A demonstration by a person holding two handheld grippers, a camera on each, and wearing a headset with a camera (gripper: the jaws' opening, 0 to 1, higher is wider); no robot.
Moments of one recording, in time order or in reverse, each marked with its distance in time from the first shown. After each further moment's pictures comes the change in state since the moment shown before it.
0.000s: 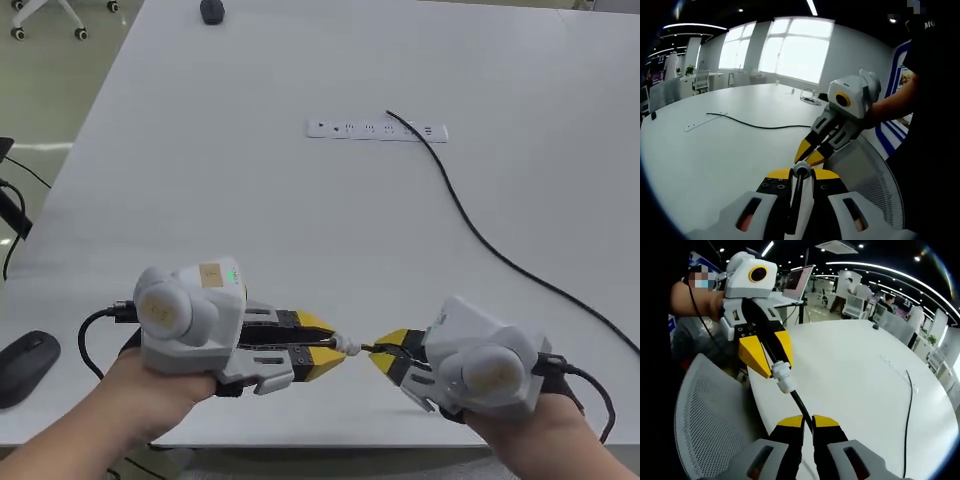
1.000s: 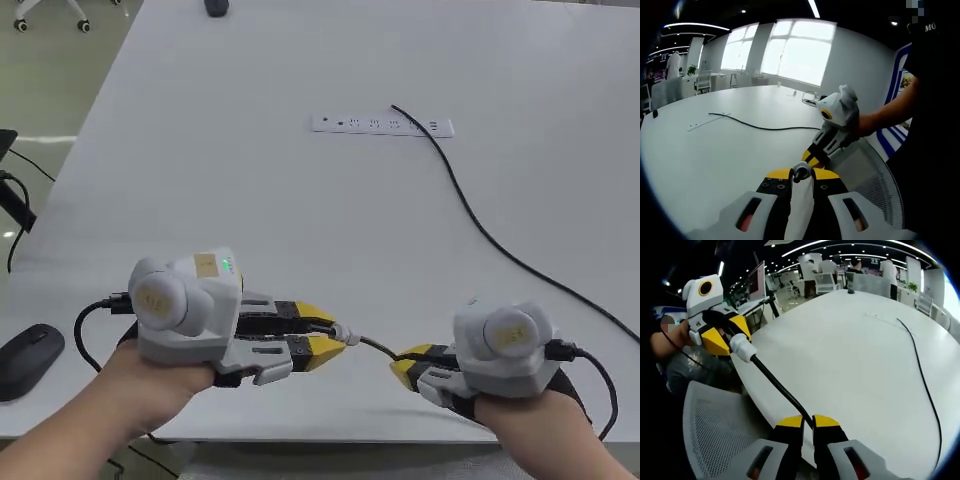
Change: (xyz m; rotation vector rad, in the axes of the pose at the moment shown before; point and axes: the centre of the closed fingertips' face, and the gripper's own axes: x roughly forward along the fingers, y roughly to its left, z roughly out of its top) left arm -0.007 0.007 0.002 -0.015 -0.018 0.011; right arm 0.012 -0.006 -0.043 0.391 0.075 0.013
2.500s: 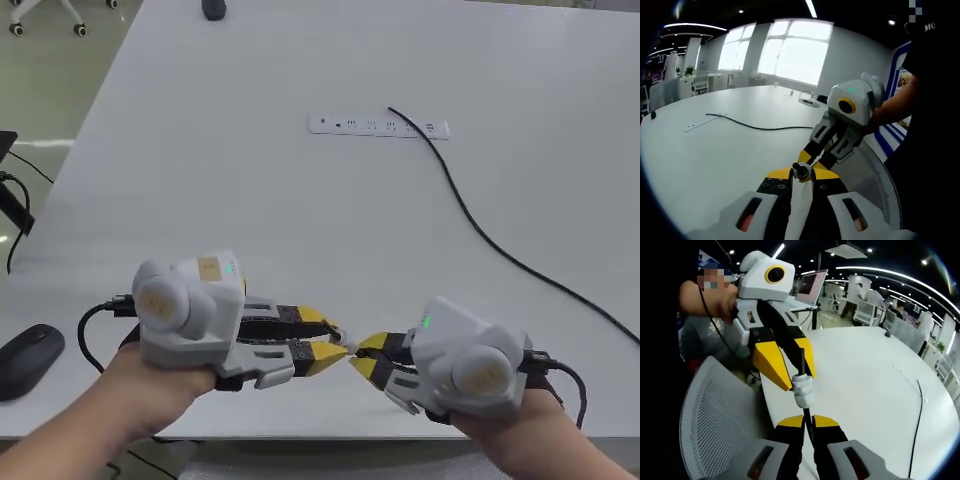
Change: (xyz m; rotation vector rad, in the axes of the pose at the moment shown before) left arm 0.000 -0.011 -0.001 0.013 0.000 -0.023; right arm -0.006 0.061 0.042 -0.456 -0.106 0.084
